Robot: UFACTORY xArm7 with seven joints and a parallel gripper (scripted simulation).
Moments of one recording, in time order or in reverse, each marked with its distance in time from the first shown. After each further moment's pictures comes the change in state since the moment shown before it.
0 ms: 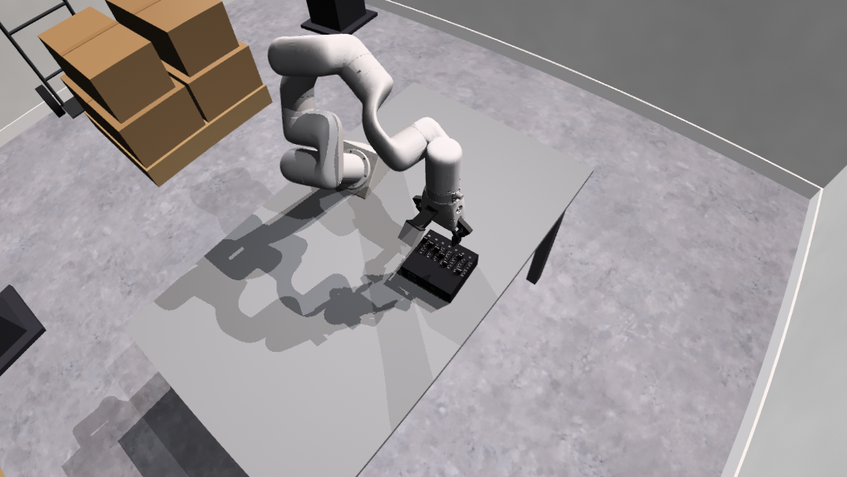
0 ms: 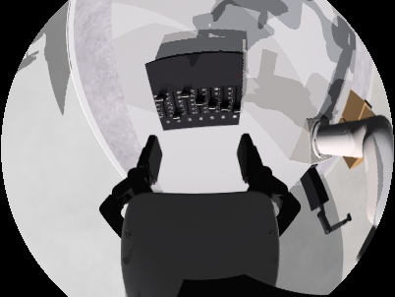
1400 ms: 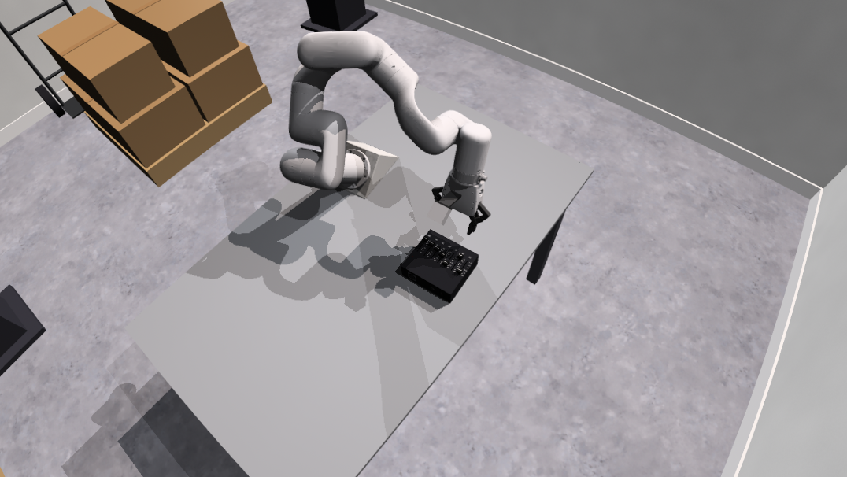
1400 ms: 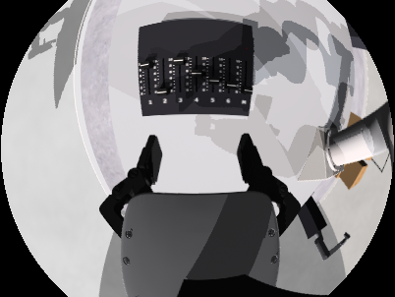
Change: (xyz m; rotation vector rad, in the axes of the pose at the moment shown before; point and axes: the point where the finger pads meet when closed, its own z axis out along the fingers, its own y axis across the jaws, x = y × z) arm -0.081 0.010 0.055 0.011 0.246 -0.098
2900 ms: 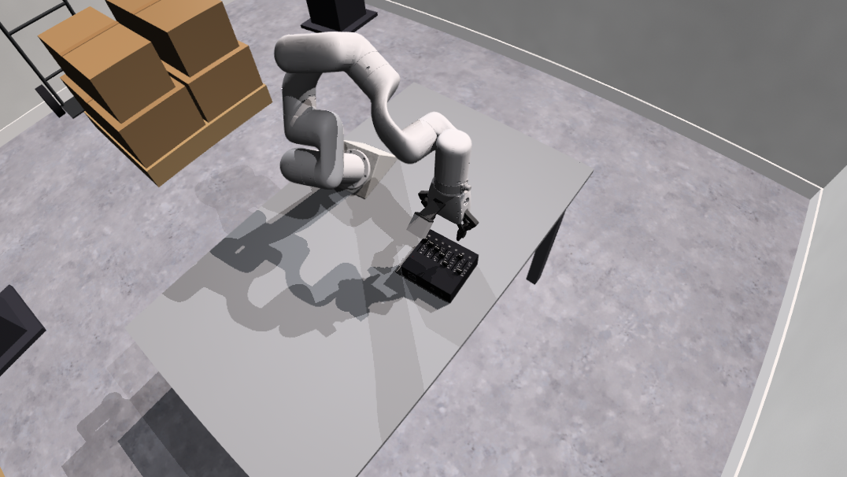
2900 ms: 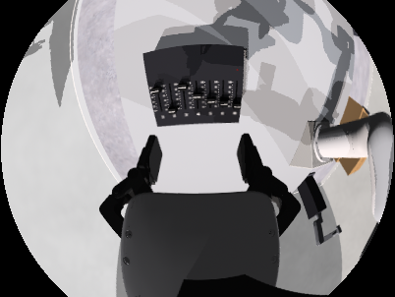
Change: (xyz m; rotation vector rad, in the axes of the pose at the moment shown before) arm 0.067 0.000 -0.031 -0.007 -0.179 0.058
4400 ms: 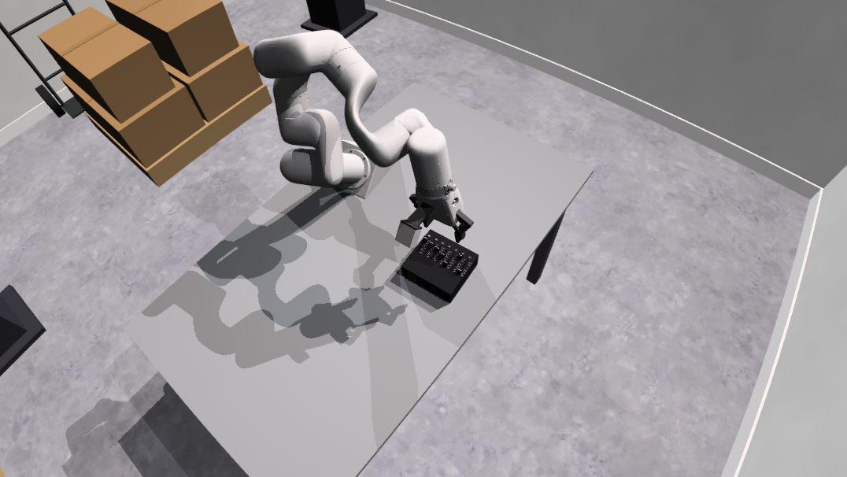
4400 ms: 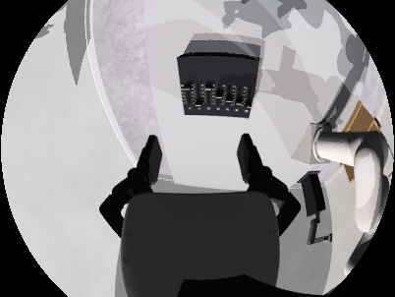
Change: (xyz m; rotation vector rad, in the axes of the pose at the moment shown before) arm 0.048 -0.024 -0.056 0.126 -0.142 0.002
